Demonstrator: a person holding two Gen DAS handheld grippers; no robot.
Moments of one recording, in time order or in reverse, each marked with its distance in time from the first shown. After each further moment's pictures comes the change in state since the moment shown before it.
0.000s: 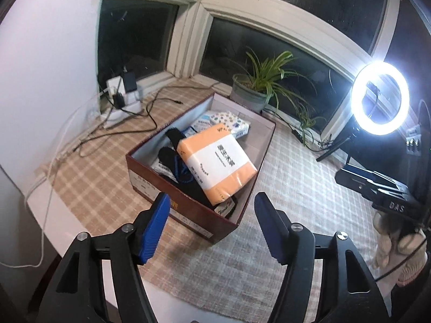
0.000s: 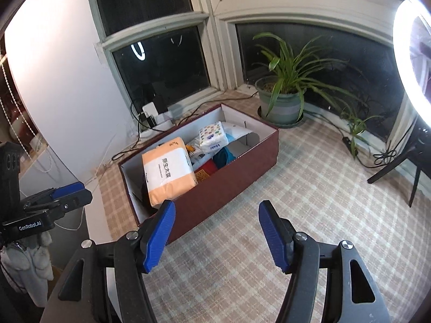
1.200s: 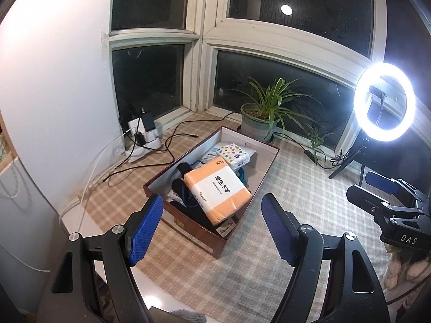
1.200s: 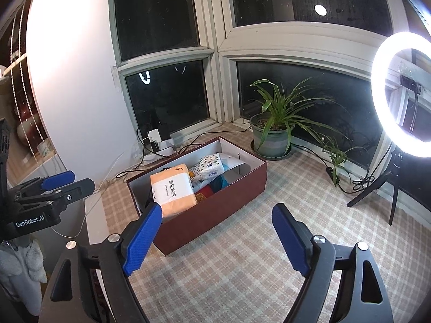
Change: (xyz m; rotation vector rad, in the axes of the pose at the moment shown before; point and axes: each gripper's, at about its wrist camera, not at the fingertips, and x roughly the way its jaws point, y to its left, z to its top) left arm -0.044 -0.055 0.006 0.067 -0.135 0.170; right arm -0.058 0.009 -0.008 -0.063 -0.158 -0.039
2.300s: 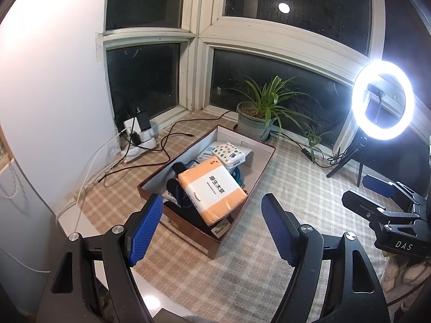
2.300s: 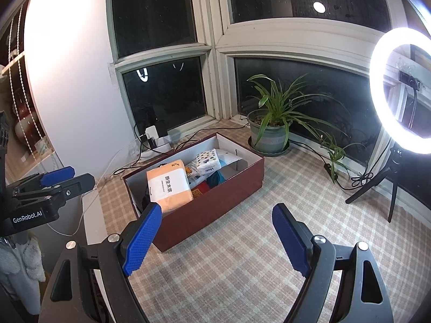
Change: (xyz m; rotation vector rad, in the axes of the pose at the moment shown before) left arm 0.001 -0.005 0.002 0.011 0.000 -0.008; right arm 0.001 -0.007 -0.005 0.004 0.014 -0.005
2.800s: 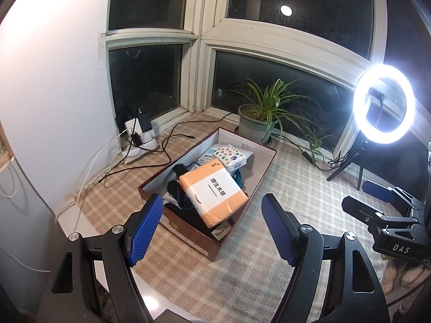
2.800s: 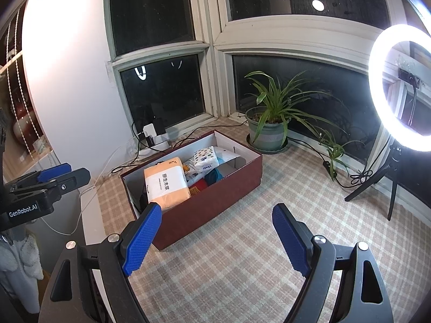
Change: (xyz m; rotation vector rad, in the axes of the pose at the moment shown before) left arm 0.003 0.001 0.001 -0.011 -0.006 -0.003; right arm 0.003 -0.002 -0.001 0.006 0.010 -0.006
